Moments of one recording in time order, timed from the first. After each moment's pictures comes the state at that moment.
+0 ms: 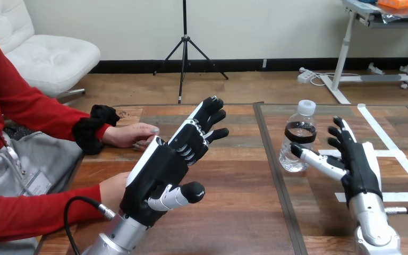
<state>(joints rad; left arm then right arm) -0.36 0.00 0.14 1.02 -0.43 -1.10 -1.05 -0.49 -0.28 -0.11 1.20 -0.10 -0.52 -0.12</state>
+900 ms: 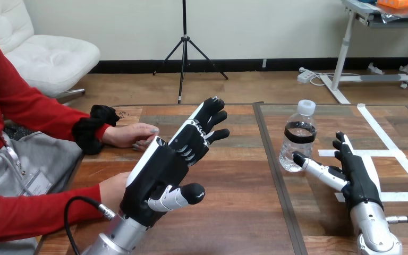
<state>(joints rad) -0.36 -0.01 0.14 1.02 -0.44 -1.10 -1.06 -0.49 -0.28 -0.11 1.25 -0.10 -0.49 -0.10</state>
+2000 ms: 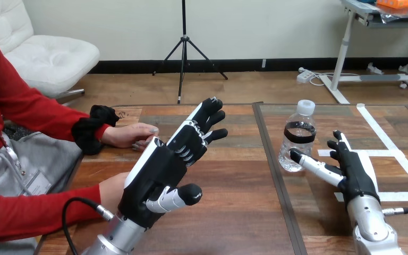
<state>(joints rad) -0.35 0.00 0.14 1.02 -0.44 -1.12 -1.06 -0.55 -0.28 -0.08 1.27 -0.14 -0.42 -0.13</state>
